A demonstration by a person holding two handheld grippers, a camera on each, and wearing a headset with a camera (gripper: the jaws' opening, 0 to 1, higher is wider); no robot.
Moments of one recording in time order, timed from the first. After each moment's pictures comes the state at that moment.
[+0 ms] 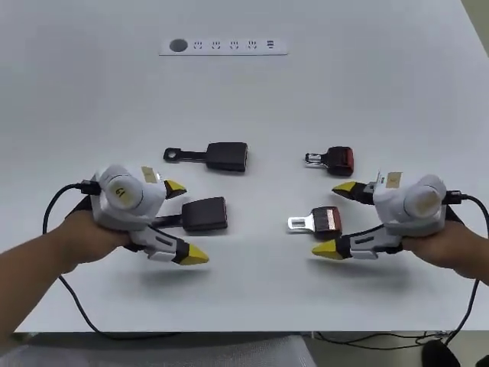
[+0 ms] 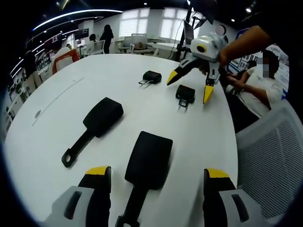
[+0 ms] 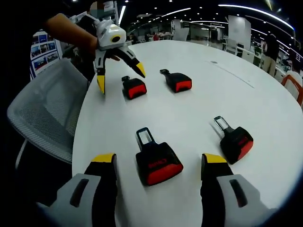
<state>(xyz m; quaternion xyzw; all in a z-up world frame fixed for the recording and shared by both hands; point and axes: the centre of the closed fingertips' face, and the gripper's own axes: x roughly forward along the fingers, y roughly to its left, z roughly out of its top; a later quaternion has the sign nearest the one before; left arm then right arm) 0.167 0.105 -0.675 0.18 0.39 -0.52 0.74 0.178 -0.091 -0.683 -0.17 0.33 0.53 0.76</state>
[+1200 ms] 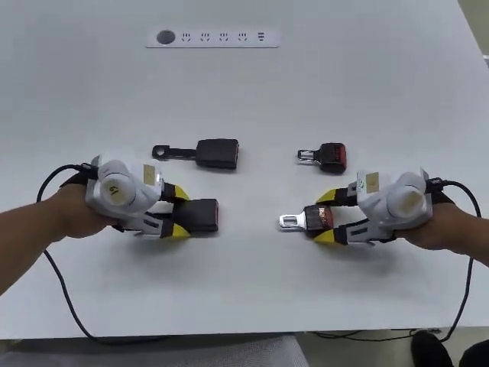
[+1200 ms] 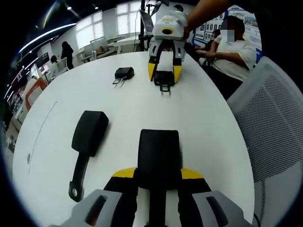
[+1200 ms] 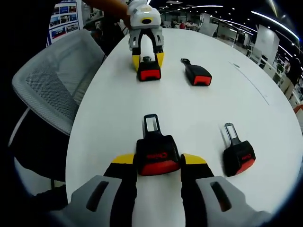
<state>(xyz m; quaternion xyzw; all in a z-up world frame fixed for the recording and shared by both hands) 0.176 0.105 -0.688 0.31 0.33 -0.63 0.63 0.173 -0.095 -0.682 -0.28 0.33 0.59 0.68</state>
